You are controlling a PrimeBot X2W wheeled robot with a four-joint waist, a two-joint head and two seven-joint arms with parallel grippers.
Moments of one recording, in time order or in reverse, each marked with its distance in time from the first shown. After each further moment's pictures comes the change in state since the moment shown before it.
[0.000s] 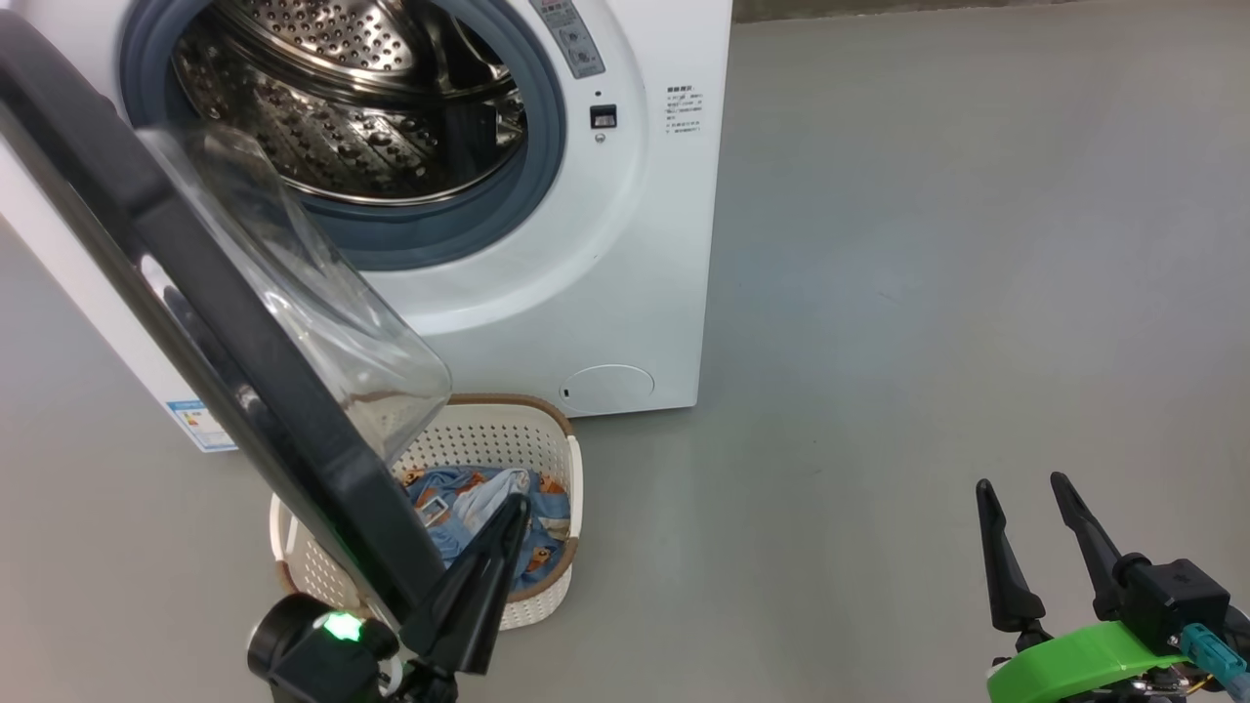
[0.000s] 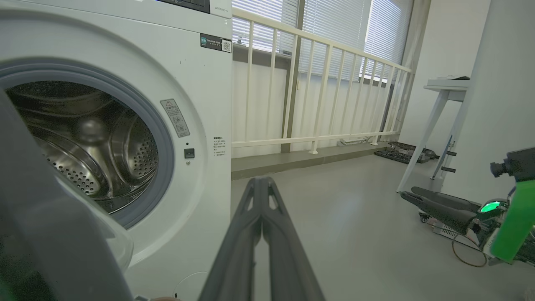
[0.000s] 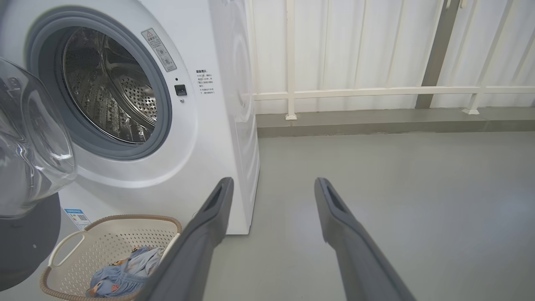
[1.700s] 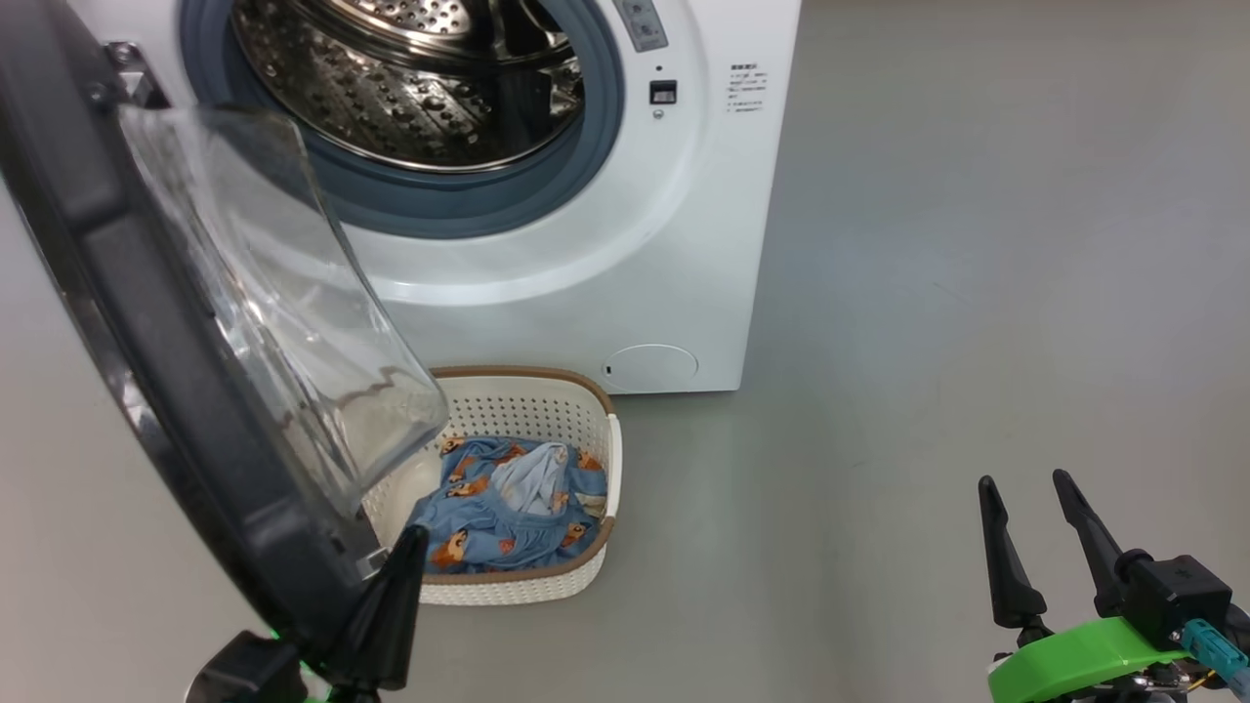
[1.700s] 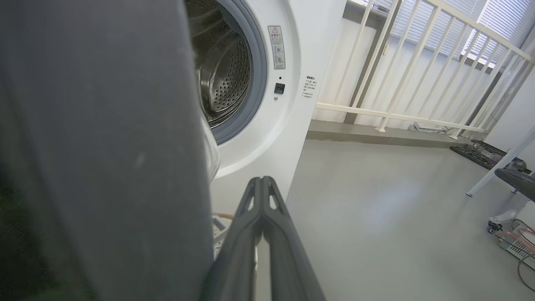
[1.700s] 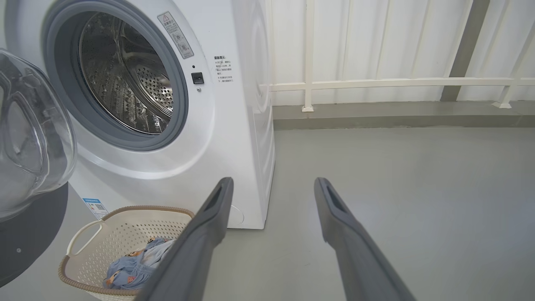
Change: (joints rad) left arm 0.015 -0.060 0.173 0.253 -0.048 -0.018 0.001; right arm -0.010 0.000 -0.004 0.012 0.006 0.000 0.000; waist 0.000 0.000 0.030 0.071
